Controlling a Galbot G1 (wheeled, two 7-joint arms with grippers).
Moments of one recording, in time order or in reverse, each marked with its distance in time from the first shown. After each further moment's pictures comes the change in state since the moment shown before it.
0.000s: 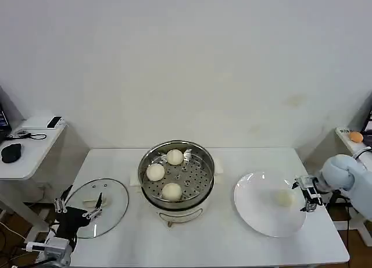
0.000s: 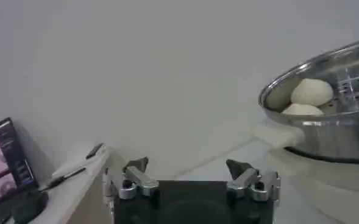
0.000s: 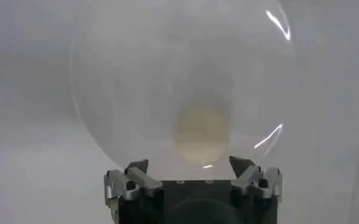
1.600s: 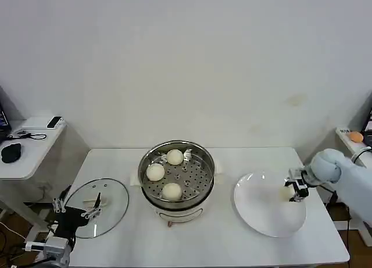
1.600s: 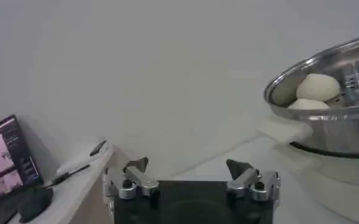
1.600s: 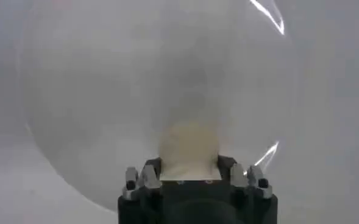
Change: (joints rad) left arm -0.006 -0.002 -0.005 0.008 0.003 0.000 0.000; right arm 0.094 0.068 -0.041 -0.034 0.035 -0.066 -0.020
